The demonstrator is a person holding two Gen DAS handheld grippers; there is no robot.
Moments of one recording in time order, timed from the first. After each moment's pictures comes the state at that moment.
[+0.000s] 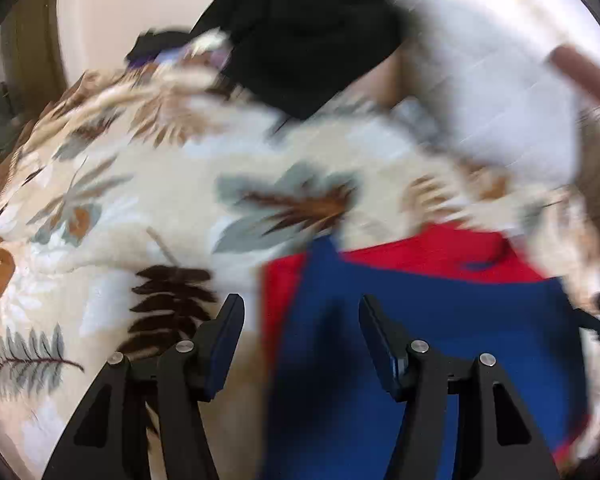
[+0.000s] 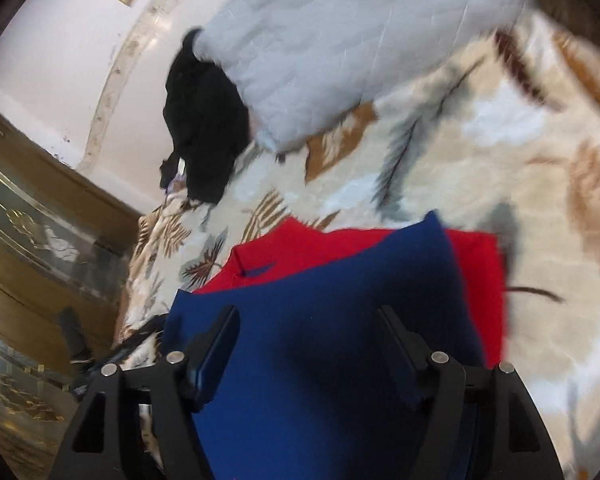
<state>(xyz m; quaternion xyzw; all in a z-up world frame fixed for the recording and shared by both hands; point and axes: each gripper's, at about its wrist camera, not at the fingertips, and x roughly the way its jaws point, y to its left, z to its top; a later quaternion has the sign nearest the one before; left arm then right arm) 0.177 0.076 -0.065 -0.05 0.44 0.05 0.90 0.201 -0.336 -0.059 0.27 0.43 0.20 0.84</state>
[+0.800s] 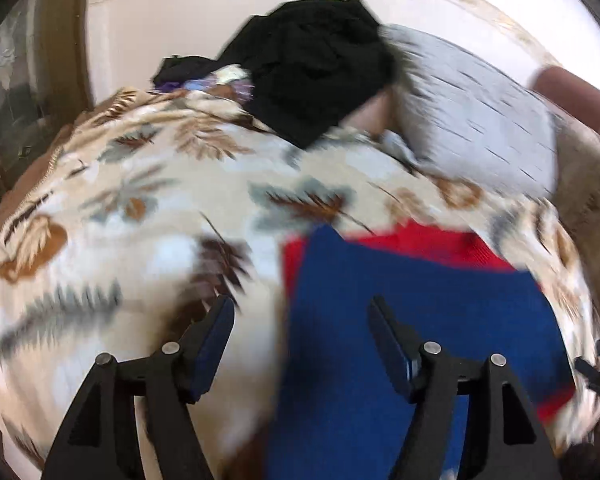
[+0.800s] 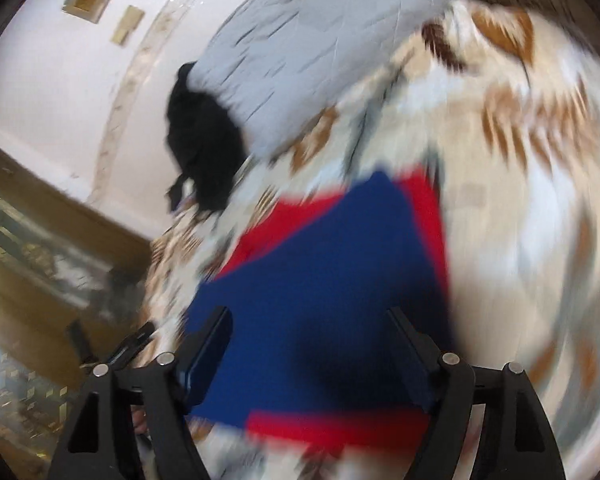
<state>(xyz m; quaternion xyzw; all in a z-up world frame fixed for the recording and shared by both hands) 0.052 0.068 -0.024 -0.07 0.35 0.01 0.93 0.036 -0.356 -0.067 0.37 0.38 0.22 0.82</state>
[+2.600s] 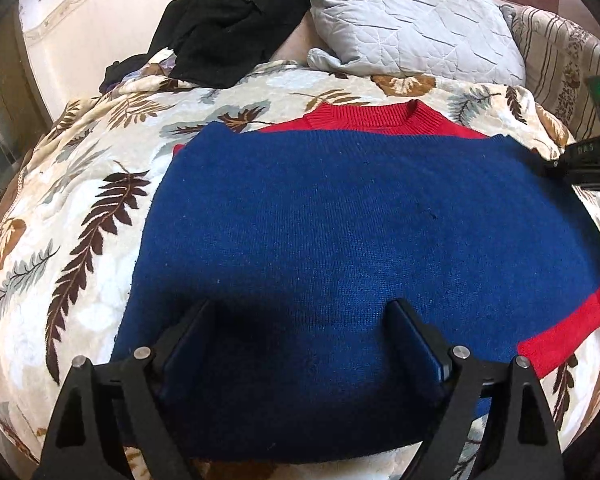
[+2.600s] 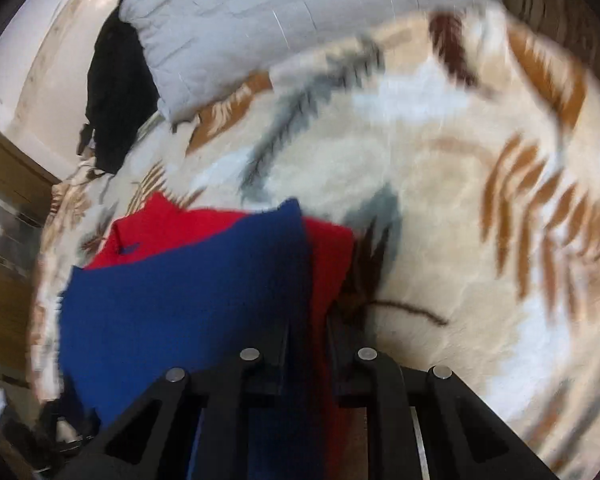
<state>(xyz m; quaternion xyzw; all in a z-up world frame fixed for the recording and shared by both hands) 0.049 -0.033 -0.097 0.04 0.40 -0.01 0.91 0.187 -0.370 -0.068 0.15 0.46 0.09 0.87</state>
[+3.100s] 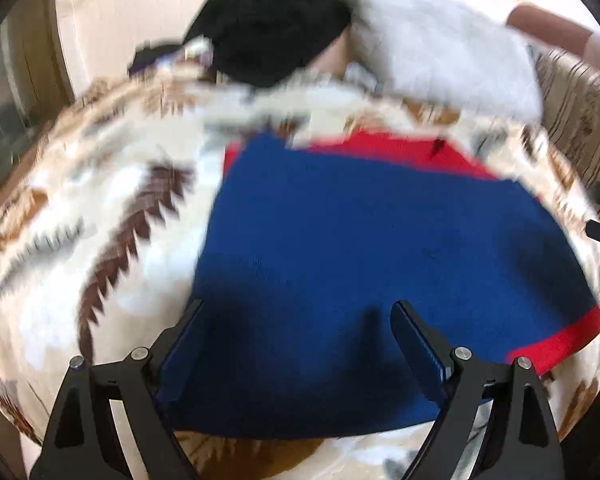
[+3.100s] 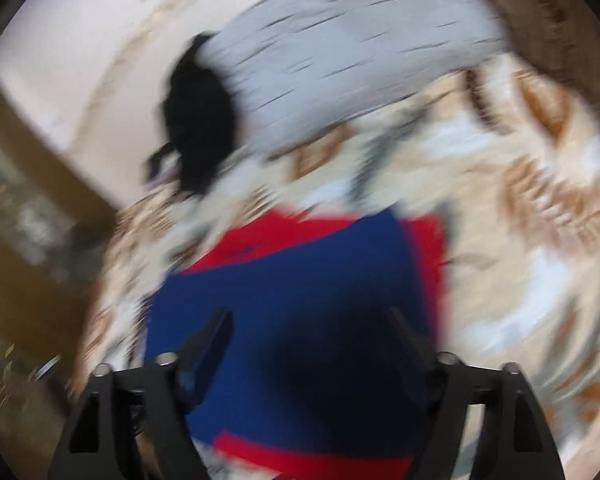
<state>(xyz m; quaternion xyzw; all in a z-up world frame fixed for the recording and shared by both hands) 0.040 0.005 -0.081 -0.01 0.42 0.02 0.91 0.091 -0.336 -0.032 0.24 0.40 0.21 0.86</state>
